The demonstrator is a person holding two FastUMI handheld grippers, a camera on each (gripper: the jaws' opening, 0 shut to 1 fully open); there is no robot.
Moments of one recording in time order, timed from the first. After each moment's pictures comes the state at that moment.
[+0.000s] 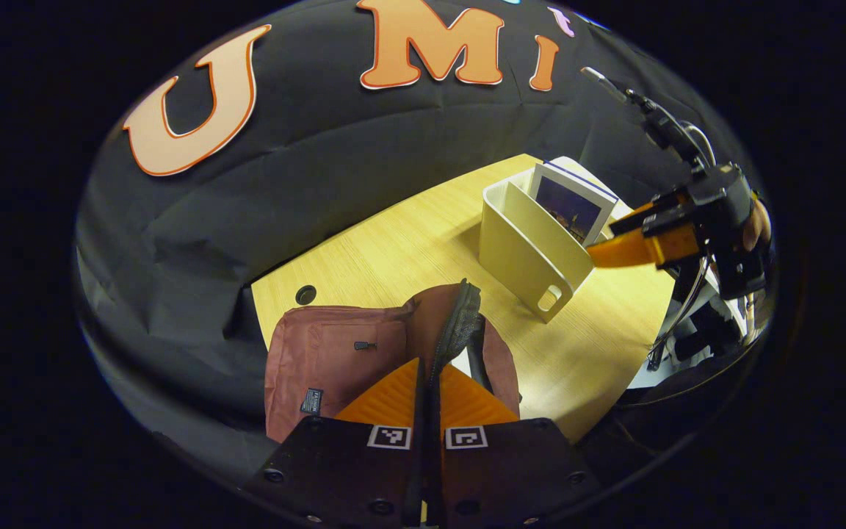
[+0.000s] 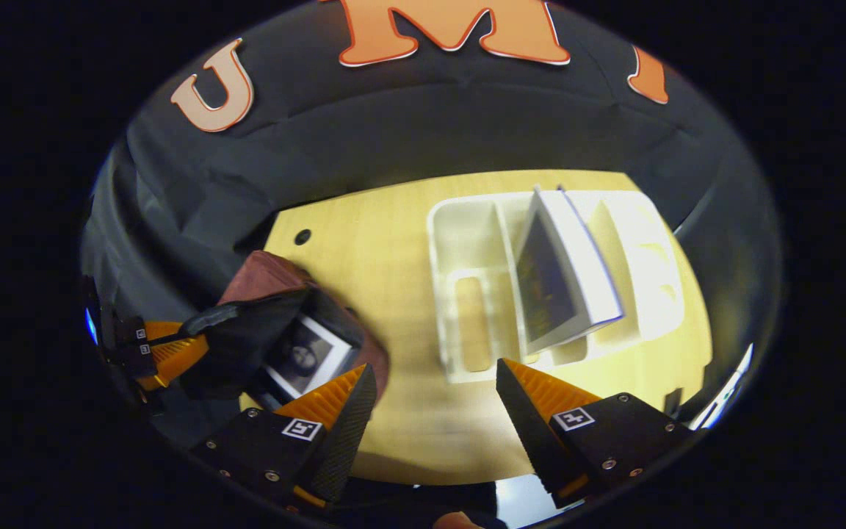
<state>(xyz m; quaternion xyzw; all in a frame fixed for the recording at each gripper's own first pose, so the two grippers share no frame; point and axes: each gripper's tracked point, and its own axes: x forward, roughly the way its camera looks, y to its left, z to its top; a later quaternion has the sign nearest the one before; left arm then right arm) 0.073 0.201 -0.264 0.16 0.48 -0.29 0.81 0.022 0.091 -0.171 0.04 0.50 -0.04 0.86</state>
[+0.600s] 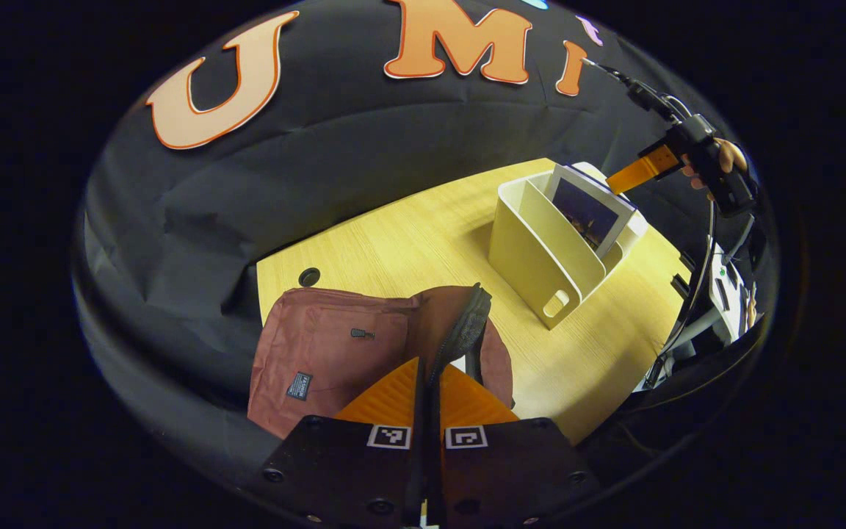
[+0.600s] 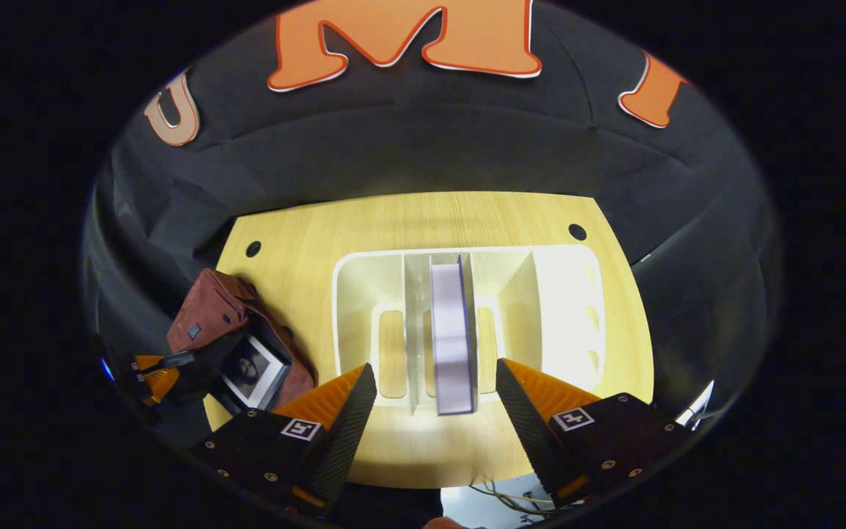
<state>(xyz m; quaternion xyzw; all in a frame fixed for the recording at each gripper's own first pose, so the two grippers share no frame) 0.061 0.197 -0.278 0.14 0.50 -0.25 0.82 0.080 -0.015 -0.160 -0.01 0.54 -0.05 0.84</state>
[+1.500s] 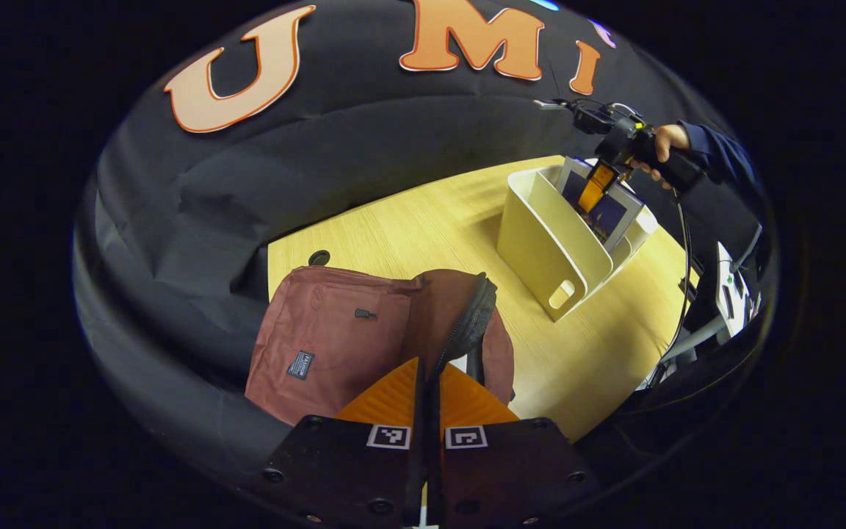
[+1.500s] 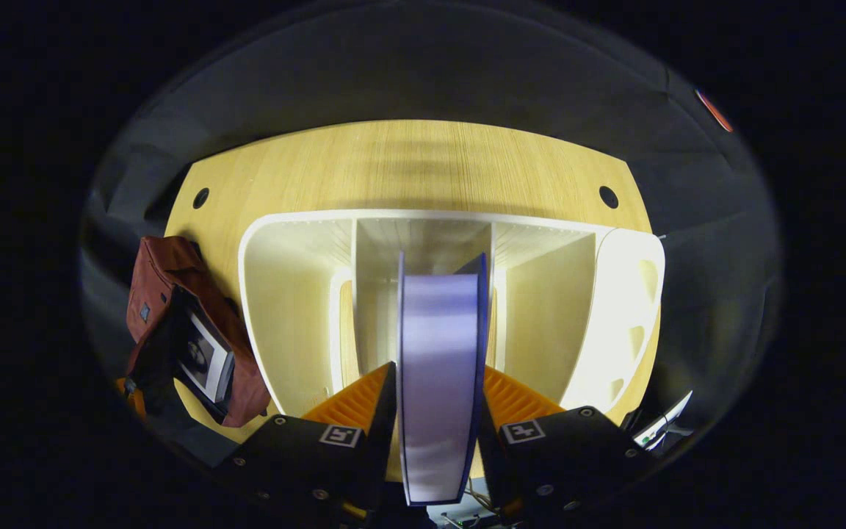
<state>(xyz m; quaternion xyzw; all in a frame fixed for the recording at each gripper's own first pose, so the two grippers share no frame) 0.042 0.207 -0.285 0.14 0.51 -0.22 0.82 0.114 -0.030 -0.254 -0.04 0.66 -0.06 0.75</state>
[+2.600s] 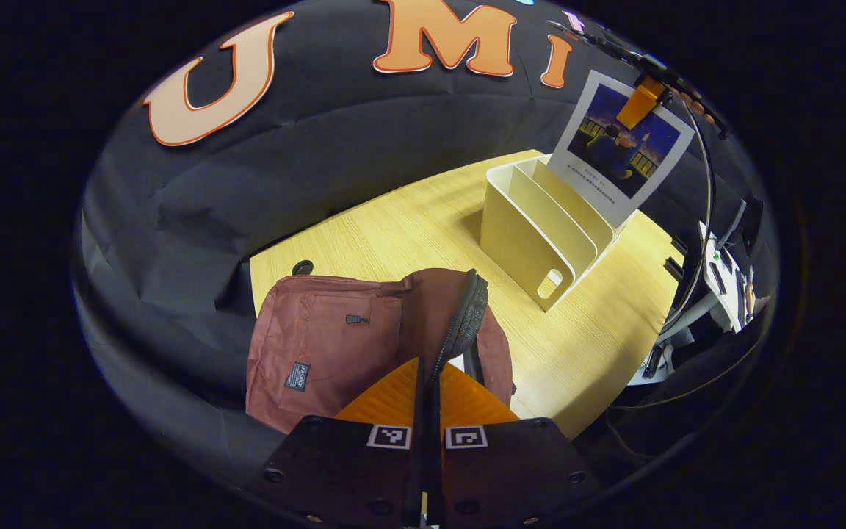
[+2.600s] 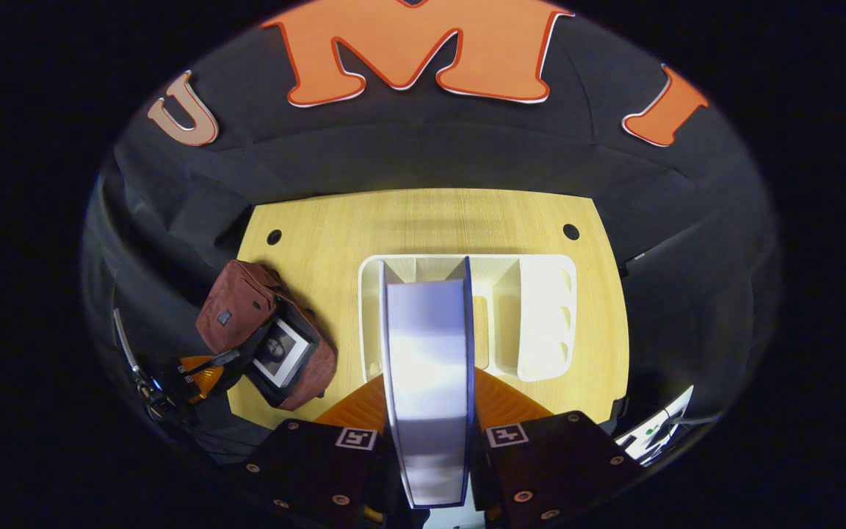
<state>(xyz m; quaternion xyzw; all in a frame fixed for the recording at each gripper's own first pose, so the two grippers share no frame) 0.045 0.212 -0.286 0.15 0.50 -0.27 0.81 0.055 0.012 -0.054 -0.01 0.57 -0.03 0.82</state>
